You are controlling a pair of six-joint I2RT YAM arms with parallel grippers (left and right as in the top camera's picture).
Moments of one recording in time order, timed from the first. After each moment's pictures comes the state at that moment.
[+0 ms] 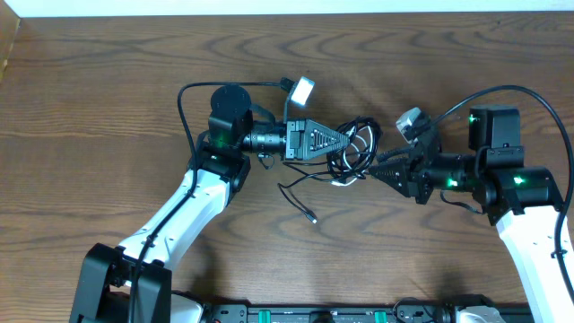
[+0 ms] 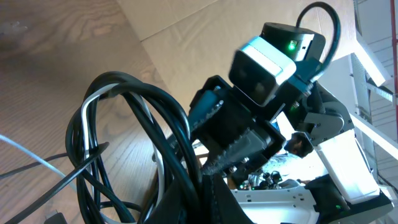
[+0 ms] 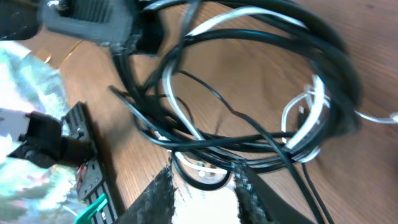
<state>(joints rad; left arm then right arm) -0.37 1.51 0.88 0.54 1.25 -1.01 0.09 1.17 0.99 -0.79 -0.90 -0.31</state>
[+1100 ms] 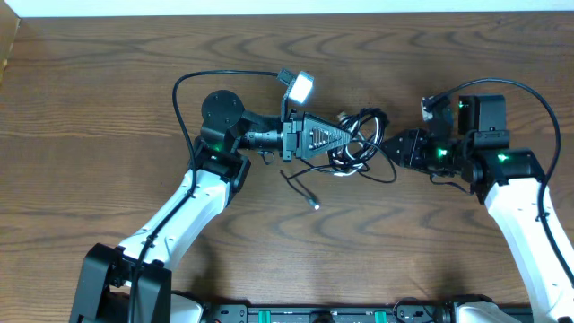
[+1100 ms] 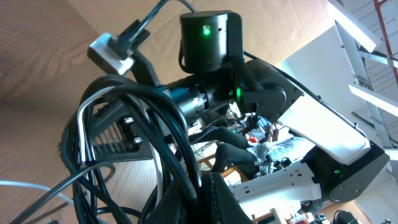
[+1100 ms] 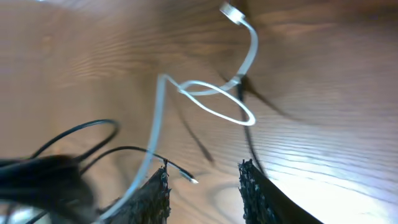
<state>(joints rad) -0.37 1.51 0.87 0.78 1.28 -1.04 0.08 1.31 0.99 -0.66 -0.63 0.42</state>
